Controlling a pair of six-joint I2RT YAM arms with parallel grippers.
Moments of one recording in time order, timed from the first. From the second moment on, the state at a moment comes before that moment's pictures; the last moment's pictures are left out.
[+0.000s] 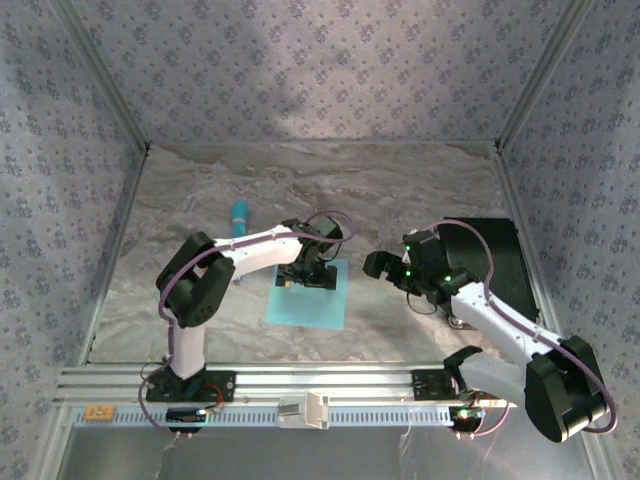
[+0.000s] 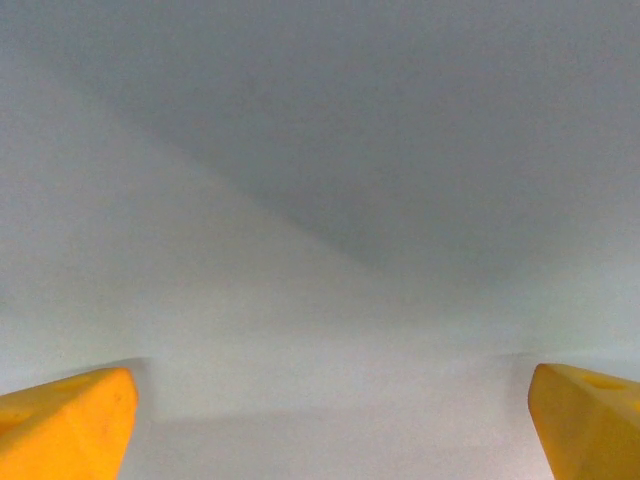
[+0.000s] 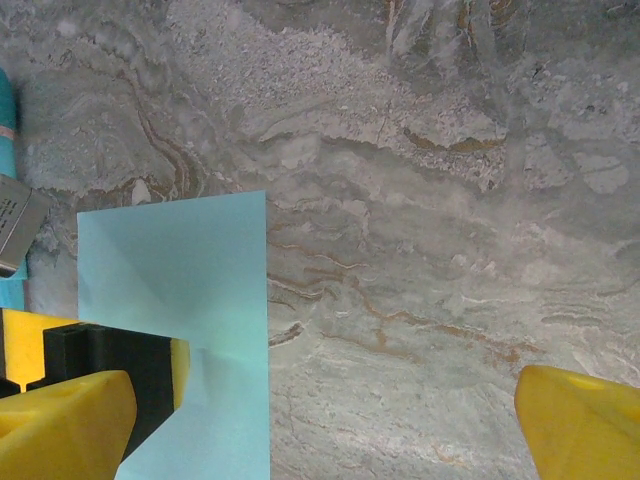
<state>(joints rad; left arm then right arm) -0.86 1.92 1.33 -0.88 -0.02 -0.74 0.47 1.07 0.56 -0.32 -0.16 0.75</state>
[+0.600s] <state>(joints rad) -0.86 1.96 1.33 -0.88 -0.02 -0.75 0.47 1.08 0.56 -0.33 -0.11 0.78</state>
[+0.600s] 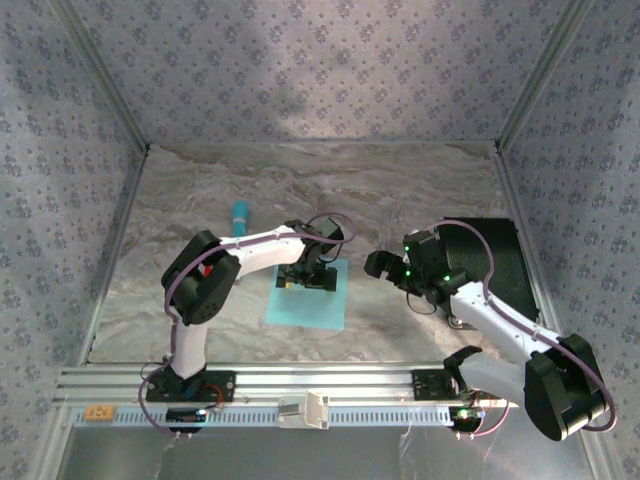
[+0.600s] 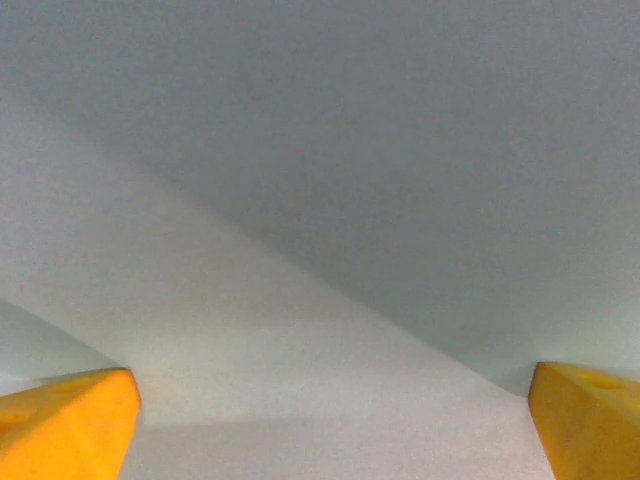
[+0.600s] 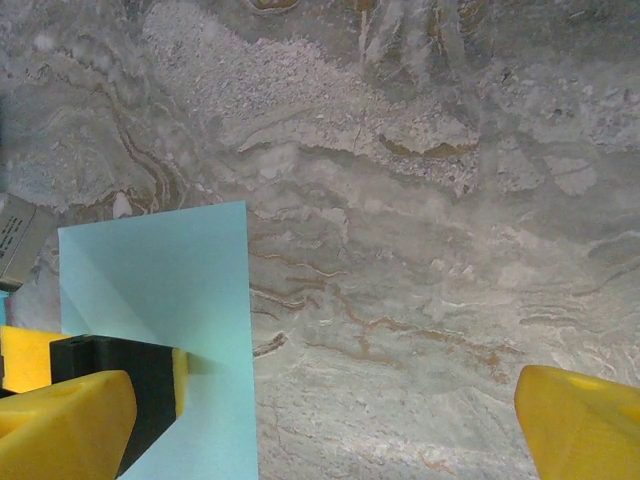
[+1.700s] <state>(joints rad) -0.88 1.95 1.32 -0.84 -0.05 -0.73 0.55 1.16 0.74 -0.65 0.19 0.92</state>
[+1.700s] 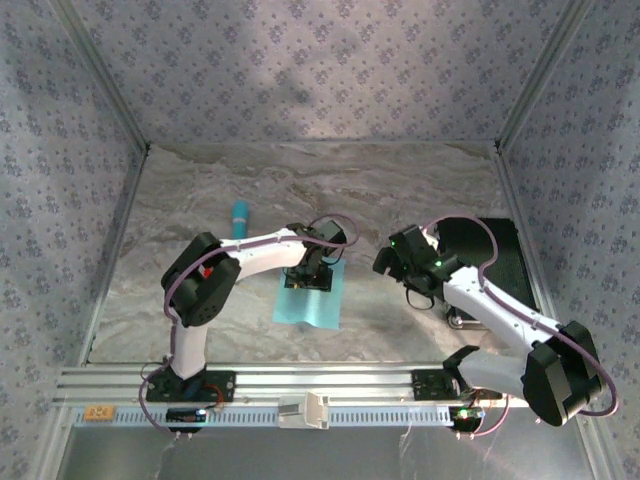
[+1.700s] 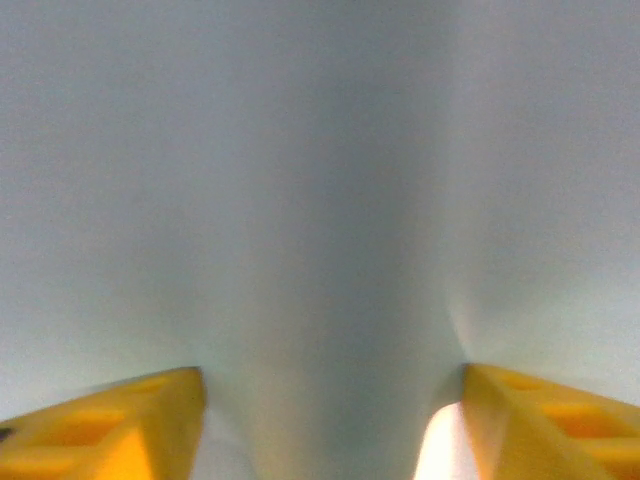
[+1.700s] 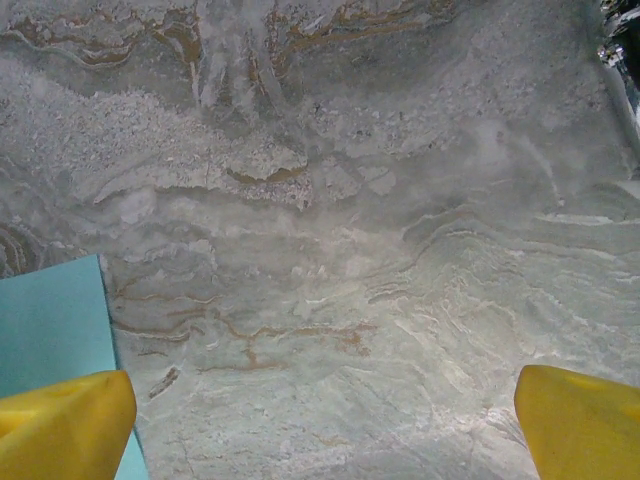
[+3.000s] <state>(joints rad) -0.71 1.75 1.00 -0.01 0.53 -1.01 0.37 0.84 0.50 -0.29 -0.07 0.78</state>
